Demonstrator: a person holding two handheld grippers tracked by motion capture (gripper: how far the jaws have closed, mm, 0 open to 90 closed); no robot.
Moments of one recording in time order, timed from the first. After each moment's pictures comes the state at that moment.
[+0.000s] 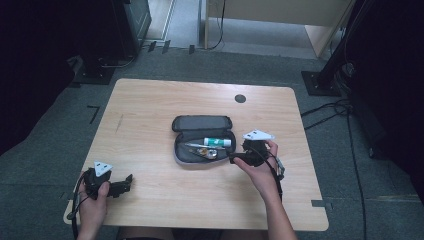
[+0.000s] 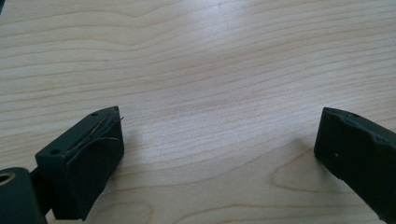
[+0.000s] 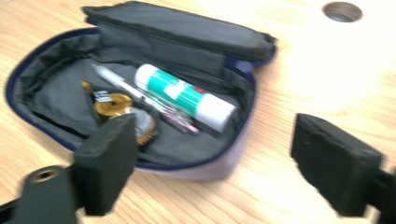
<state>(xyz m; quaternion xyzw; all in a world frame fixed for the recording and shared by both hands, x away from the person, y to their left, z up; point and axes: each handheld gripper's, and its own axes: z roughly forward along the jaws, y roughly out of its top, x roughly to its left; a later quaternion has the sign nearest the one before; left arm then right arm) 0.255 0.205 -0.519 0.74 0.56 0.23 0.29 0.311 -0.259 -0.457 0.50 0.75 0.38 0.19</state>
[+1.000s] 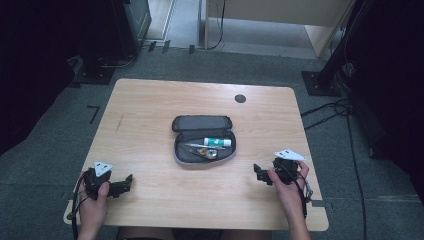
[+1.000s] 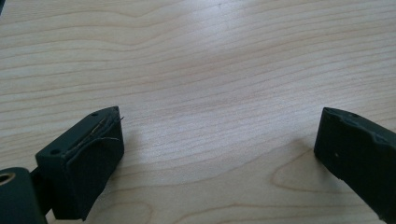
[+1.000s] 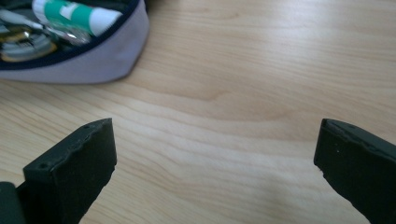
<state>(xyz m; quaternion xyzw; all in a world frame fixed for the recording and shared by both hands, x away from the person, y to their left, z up) 0.255 0.205 -0.519 0.74 0.56 0.23 0.29 0.263 -0.343 -0.494 0.57 0.71 0.35 0.21</state>
